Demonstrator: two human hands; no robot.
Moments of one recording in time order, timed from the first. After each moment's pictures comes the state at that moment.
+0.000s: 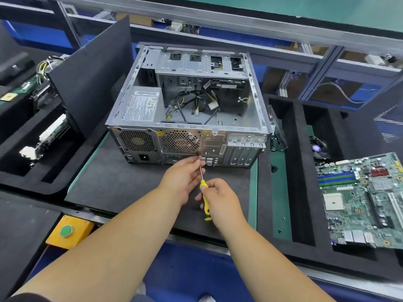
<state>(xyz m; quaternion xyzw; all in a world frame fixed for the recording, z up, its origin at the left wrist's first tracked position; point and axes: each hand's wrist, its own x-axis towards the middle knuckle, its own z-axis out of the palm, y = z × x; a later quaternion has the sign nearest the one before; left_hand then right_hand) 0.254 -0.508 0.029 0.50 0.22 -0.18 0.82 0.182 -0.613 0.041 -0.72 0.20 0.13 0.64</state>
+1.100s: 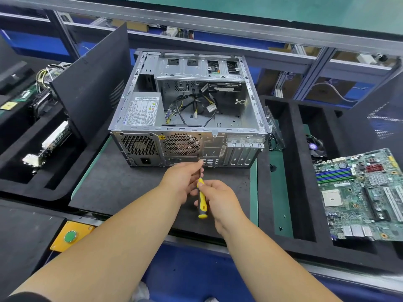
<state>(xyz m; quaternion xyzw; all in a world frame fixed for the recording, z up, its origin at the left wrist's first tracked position) 0.257 -0.502 0.039 0.56 0.24 -0.21 0.76 0.183 -0.602 0.060 -0.64 0.23 0.15 0.72</state>
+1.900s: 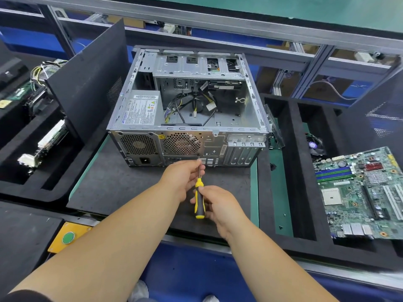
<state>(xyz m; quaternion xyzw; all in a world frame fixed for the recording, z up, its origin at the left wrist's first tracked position) 0.265 -0.501 0.040 0.56 0.24 -0.23 0.76 0.183 -0.606 0.042 -0.62 0.25 0.21 0.72</state>
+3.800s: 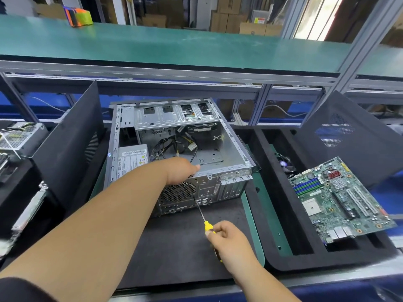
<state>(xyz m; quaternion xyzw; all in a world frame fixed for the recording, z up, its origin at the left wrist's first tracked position) 0.379 -0.491 0.144 0.92 -0.23 -0.30 0.09 0.171 -0.591 0.063 -0.76 0.31 0.08 0.57</state>
